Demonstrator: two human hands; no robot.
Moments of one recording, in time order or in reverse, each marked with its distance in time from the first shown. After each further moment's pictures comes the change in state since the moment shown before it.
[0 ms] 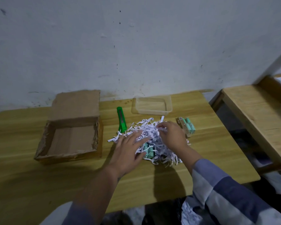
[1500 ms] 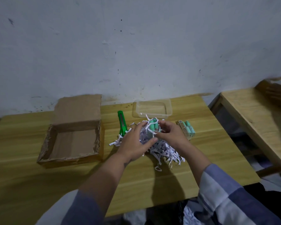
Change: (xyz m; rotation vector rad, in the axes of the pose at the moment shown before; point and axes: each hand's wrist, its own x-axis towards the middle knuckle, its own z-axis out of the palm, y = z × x) left_hand 0.036 0.017 -0.027 -0.549 0.099 -0.149; right_hand -0.008 -0.024 -0.024 0.826 -0.190 0.163
